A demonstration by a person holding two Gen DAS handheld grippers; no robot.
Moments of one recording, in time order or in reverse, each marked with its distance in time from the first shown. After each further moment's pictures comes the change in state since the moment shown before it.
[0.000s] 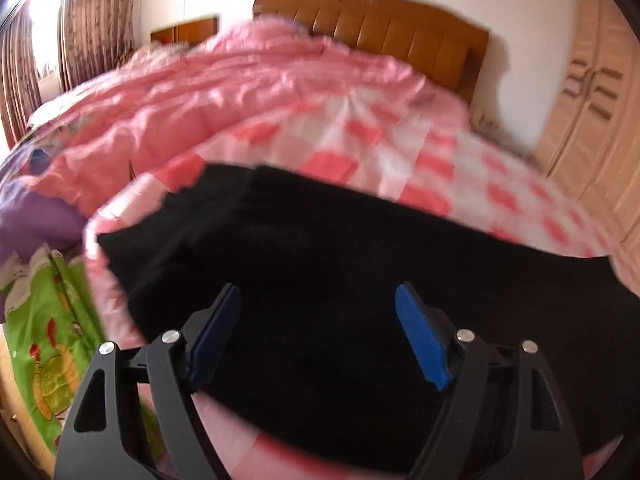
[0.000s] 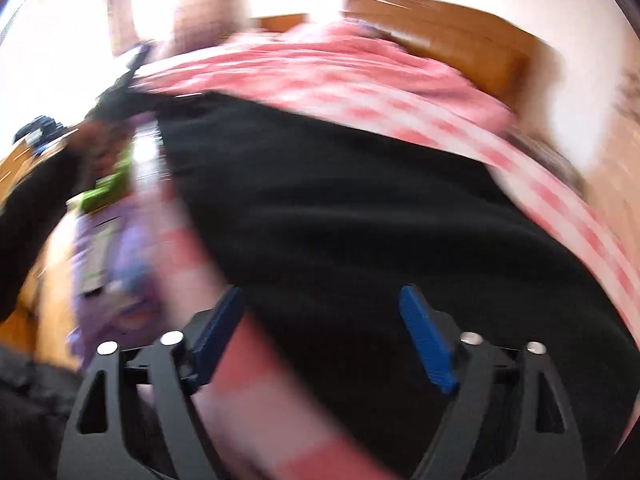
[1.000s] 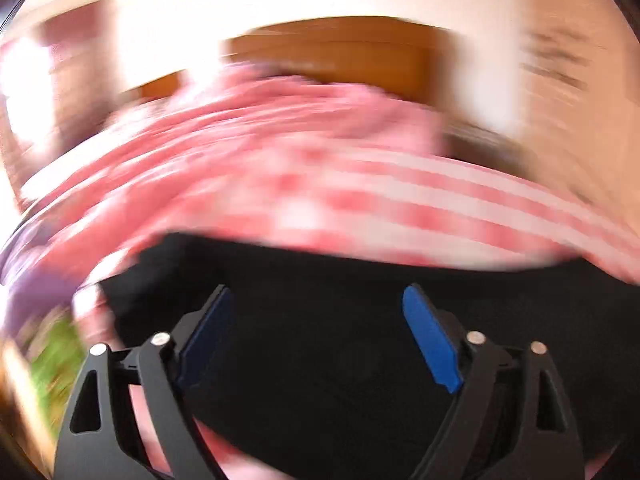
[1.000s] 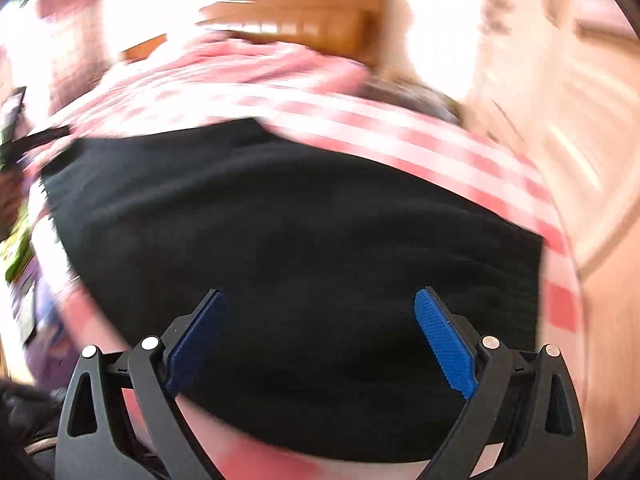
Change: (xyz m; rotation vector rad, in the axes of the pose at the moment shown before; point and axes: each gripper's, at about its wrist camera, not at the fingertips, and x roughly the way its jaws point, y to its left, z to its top) left arm -0.061 -0.157 0.003 0.270 -0.132 -0.063; right arm -0.072 -0.134 -0.076 0.343 0.030 -0.303
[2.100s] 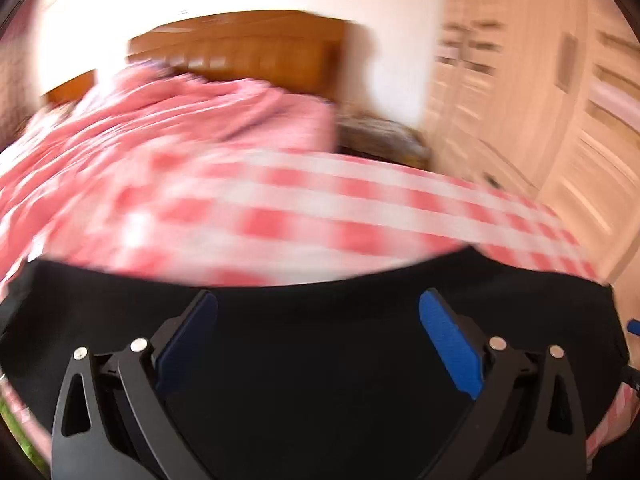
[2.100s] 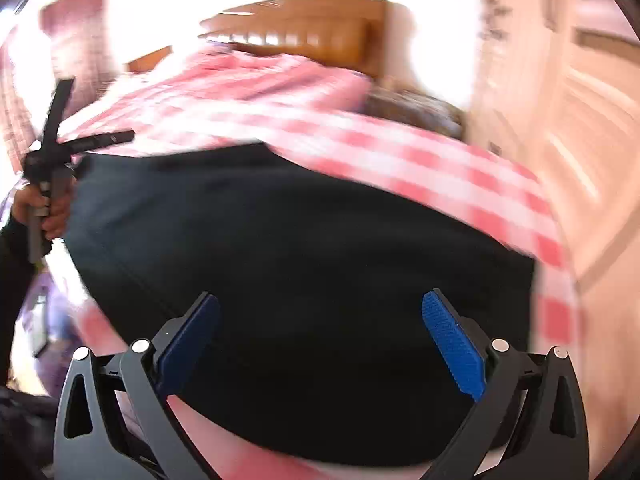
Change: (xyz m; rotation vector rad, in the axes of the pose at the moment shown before) left arm 0.034 -0.034 0.013 -0.053 0.005 -0.205; right arm -0.023 0.033 0.020 -0.065 -0.064 0.105
